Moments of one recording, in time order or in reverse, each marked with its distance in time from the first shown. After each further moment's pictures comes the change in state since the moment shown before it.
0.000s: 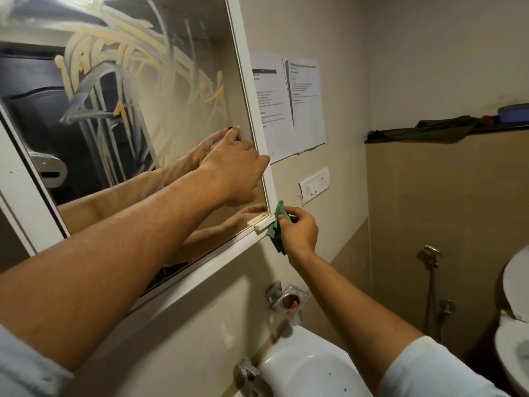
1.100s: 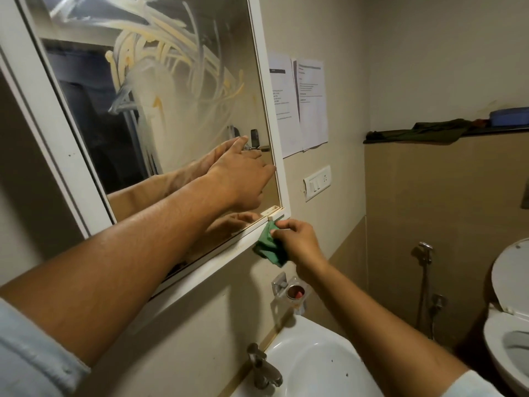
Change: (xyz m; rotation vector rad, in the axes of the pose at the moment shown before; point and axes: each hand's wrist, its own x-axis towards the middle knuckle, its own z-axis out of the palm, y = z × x) left_hand -0.041 -0.003 0.008 -0.069 0.015 0.065; right_hand -0.078 -0.028 -0.013 0.006 -0.228 0.210
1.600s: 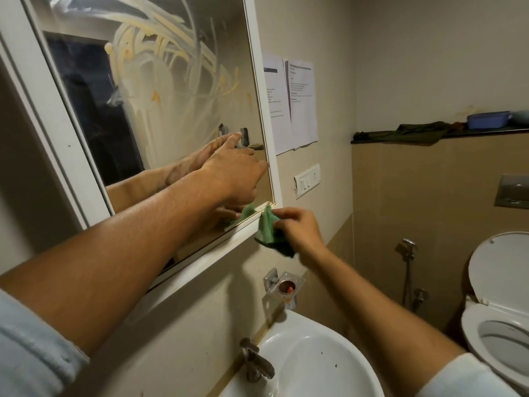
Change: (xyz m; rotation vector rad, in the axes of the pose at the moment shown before) left_hand -0.002 -0.003 0.003 -0.066 -0.006 0.006; right_hand -0.007 -0.012 -0.017 -0.079 0.000 -0.189
